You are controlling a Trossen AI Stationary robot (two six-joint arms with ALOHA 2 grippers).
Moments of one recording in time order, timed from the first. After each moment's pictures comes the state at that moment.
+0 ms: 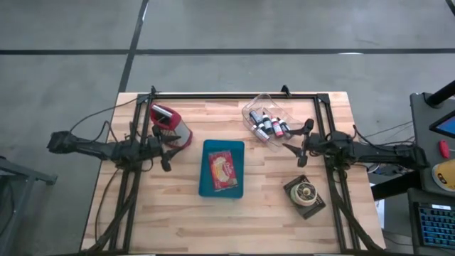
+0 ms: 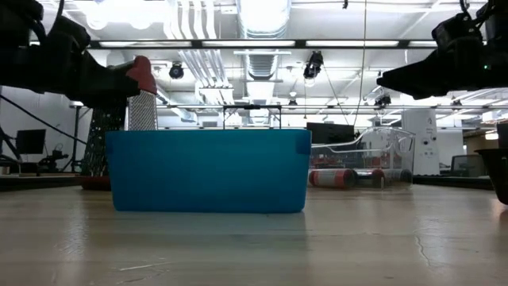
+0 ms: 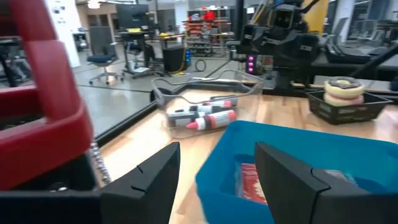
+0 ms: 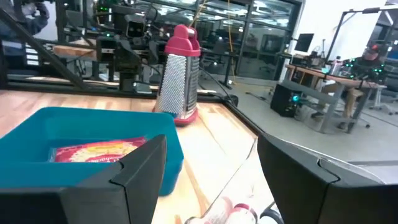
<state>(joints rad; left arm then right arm) -0.17 0.26 0.01 0.19 -0.51 0.00 -0.12 0.28 0.01 0.29 0.14 -0.13</state>
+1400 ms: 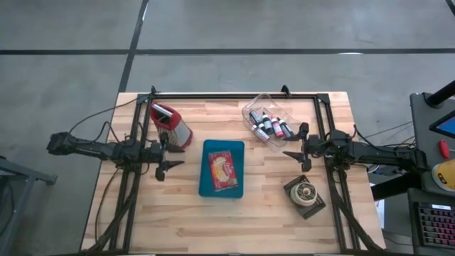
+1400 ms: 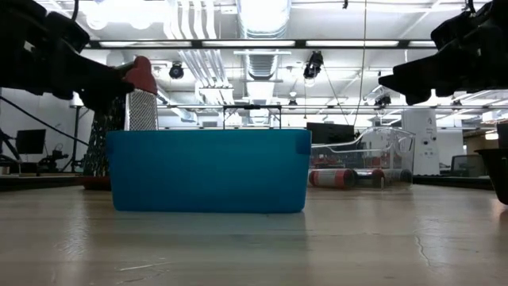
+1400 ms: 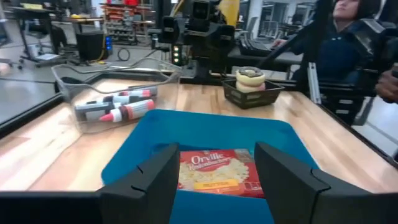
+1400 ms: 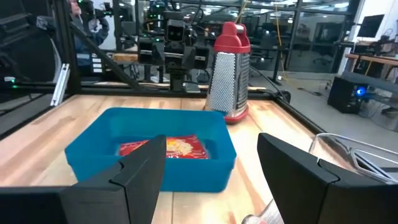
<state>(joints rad) -0.13 0.26 0.01 0.15 -0.13 -0.08 -0.18 0.28 0.01 0.27 -0.13 -0.02</state>
